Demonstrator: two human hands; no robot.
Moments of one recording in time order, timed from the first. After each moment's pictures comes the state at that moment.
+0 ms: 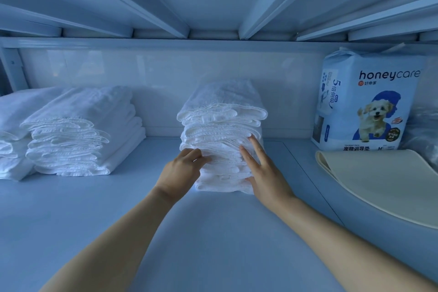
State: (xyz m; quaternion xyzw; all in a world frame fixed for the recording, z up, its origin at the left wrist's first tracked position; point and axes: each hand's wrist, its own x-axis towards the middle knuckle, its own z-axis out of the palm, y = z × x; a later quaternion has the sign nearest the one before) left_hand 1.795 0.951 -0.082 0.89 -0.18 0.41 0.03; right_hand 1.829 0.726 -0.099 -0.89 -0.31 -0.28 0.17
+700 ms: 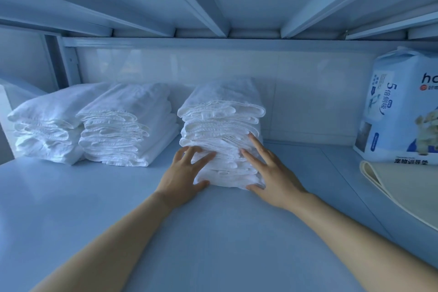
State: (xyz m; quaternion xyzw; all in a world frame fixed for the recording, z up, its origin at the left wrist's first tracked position) left_hand 1.771 1.031 -0.102 0.96 -0.05 0.26 0.08; right_hand 1.834 0.782 -0.086 -0.88 -0.41 -0.21 0.14
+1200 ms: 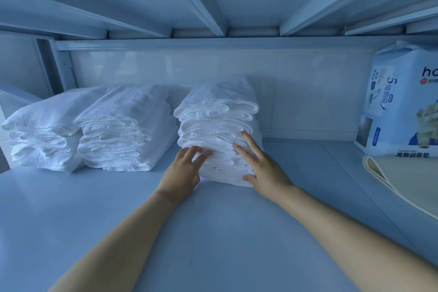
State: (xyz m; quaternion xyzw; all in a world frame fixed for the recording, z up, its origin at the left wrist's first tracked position) left_hand 1.785 1.044 -0.098 0.95 -0.06 0.28 0.07; right_hand 1.852 0.817 -0.092 -0.86 -0.41 -0.22 0.19
